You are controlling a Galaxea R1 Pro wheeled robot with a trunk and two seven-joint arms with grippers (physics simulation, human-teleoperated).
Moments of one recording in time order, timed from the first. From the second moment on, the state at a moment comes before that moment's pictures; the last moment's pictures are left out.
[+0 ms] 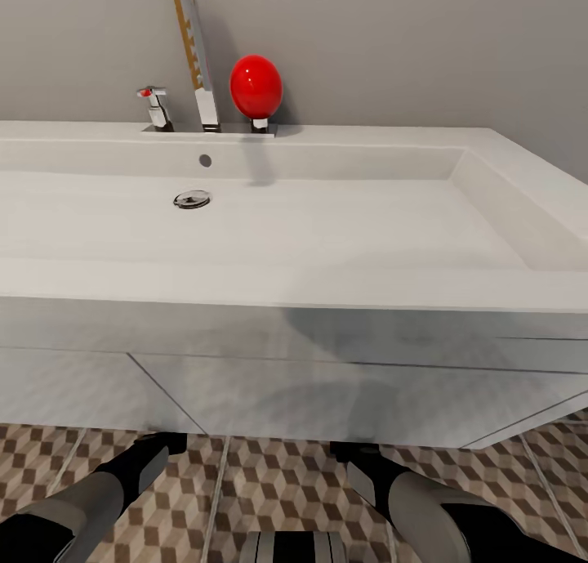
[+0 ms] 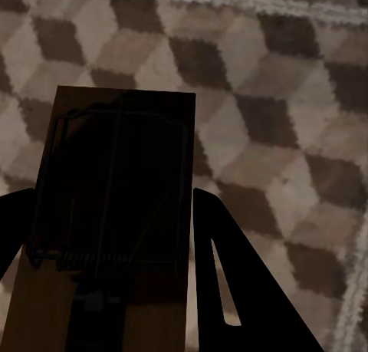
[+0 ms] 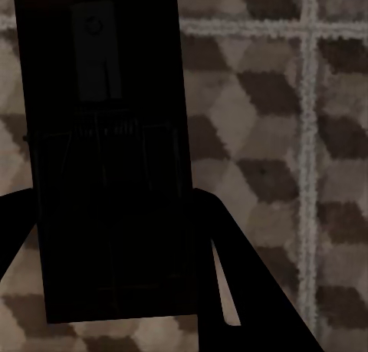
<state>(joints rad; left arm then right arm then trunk) -0.77 0.12 -0.31 -0.17 0.41 0.12 0.14 -0.82 0.17 -0.10 0.03 0.08 -0.06 -0.23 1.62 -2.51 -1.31</state>
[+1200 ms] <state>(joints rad) -0.78 0.12 -0.31 -0.19 0.41 0.12 0.14 -0.82 0.17 -0.09 -0.01 0.08 -0.06 -0.23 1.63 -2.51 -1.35</state>
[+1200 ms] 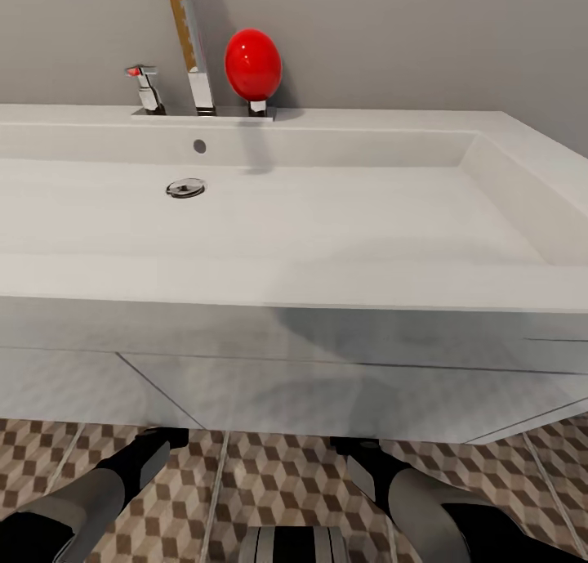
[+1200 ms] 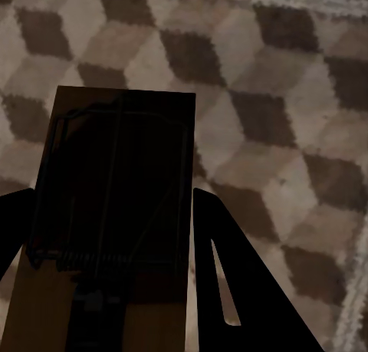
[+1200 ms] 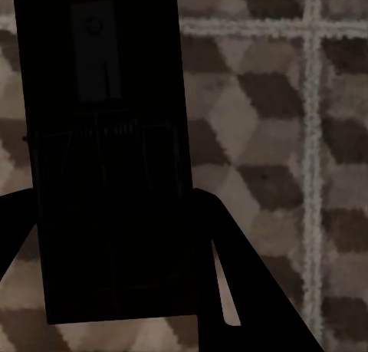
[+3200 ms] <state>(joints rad) -0.78 0.12 -0.31 -0.19 0.41 0.12 0.12 -0.82 0.17 -0.10 -0.06 0.08 -0.06 -0.23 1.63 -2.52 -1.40</state>
